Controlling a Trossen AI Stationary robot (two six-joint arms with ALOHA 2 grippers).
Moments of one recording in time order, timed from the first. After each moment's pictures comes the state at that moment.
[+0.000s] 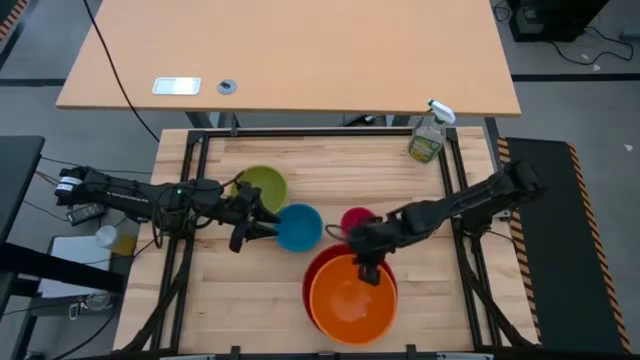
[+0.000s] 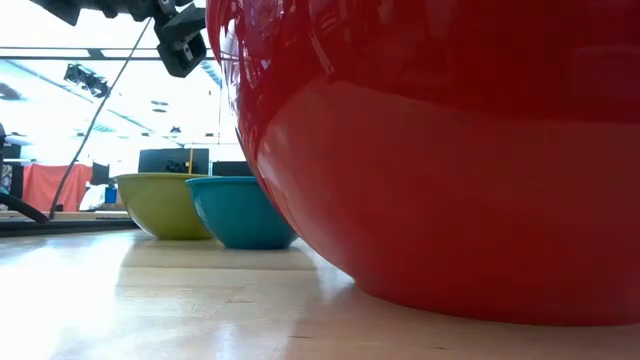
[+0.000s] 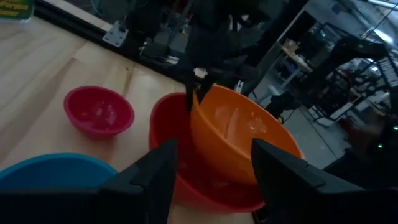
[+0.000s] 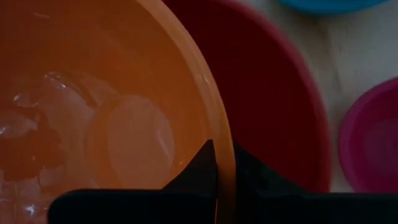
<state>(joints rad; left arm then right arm) -0.12 0.87 0.59 0.10 0.11 -0.53 0.30 1.57 1.20 -0.63 -0.08 0.62</state>
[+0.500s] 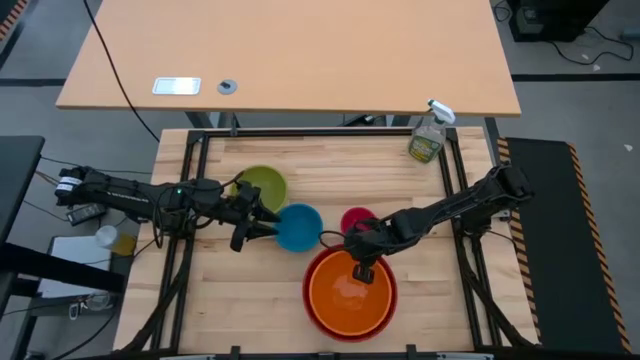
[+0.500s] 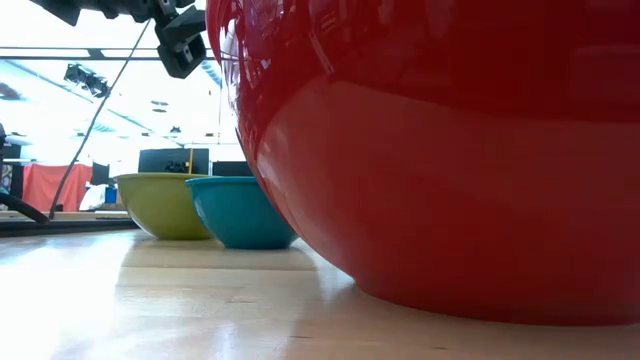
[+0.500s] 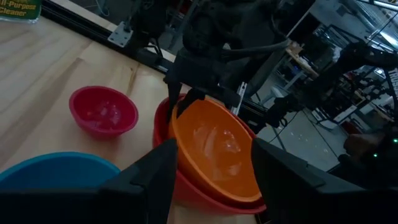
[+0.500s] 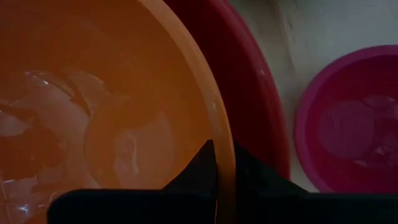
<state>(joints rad) -0.12 0.87 0.59 0.10 0.11 -0.54 0.31 1.66 1.20 -0.69 0.05 0.63</state>
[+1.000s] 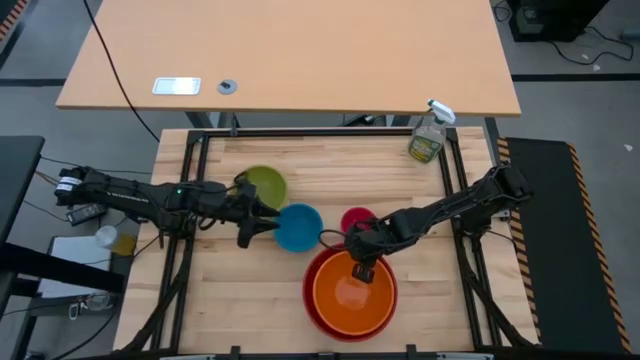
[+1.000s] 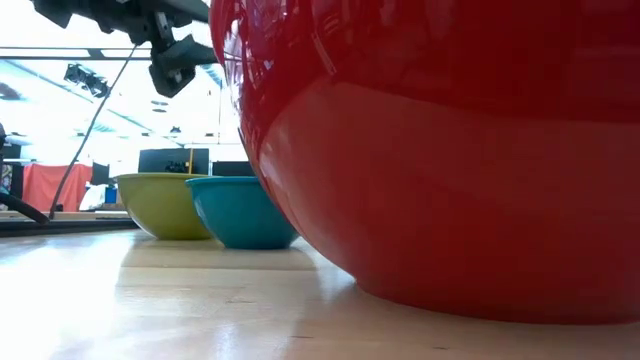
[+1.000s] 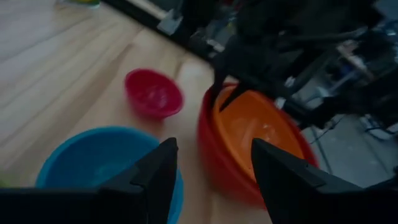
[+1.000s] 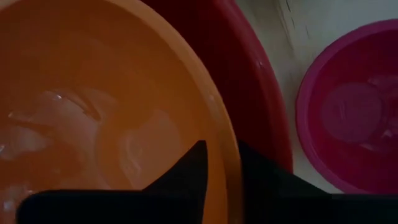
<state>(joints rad) -0.12 0.87 0.59 -0.04 -0.04 -0.56 0.30 1.67 1.20 -0.71 0.03 0.69</state>
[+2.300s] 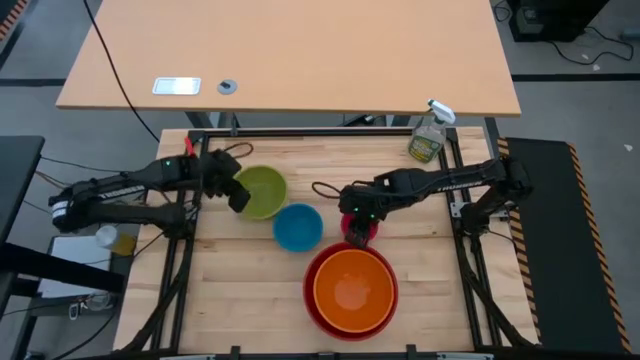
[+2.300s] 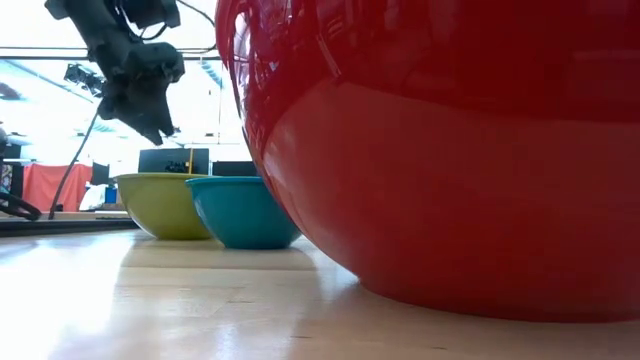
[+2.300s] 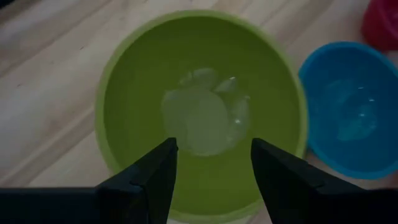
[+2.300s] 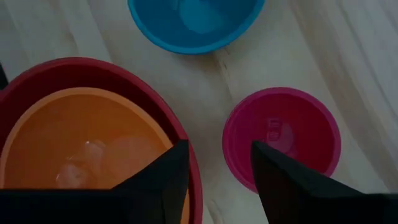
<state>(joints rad) 0.37 0.87 0.77 -0.87 -0.07 -0.44 0.08 1.64 1.48 -1.01 -0.06 0.55</state>
